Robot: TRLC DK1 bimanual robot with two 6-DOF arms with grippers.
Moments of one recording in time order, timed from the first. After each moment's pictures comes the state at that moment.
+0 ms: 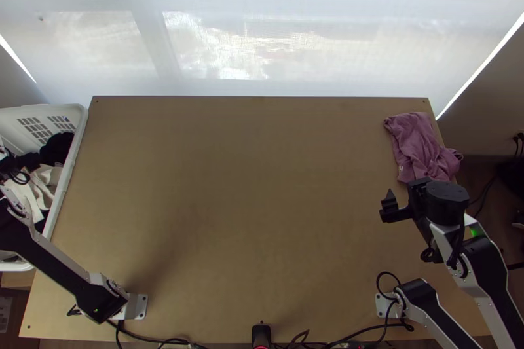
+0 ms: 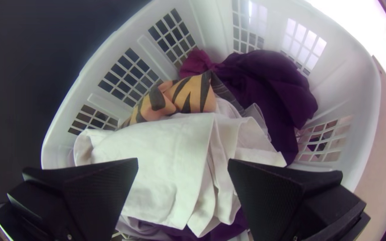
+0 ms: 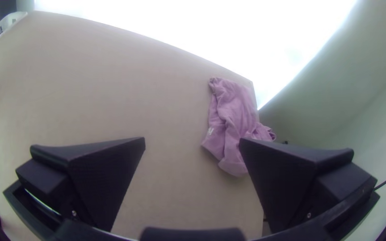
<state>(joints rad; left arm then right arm) 0.79 2.13 1.73 -0.60 -0.29 0.10 0.32 0.68 0.78 -0.74 0.36 -0.19</state>
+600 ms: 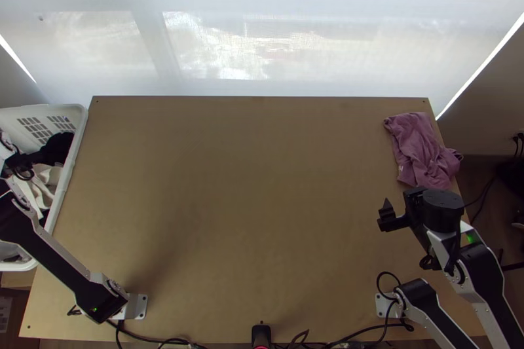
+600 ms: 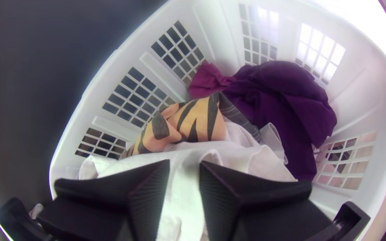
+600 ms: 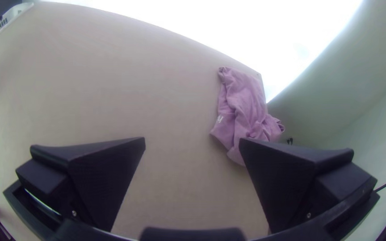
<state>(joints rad) 0.78 2.26 1.83 -0.51 -0.38 0.16 0.32 0.63 0.71 -0.76 0.33 -0.19</state>
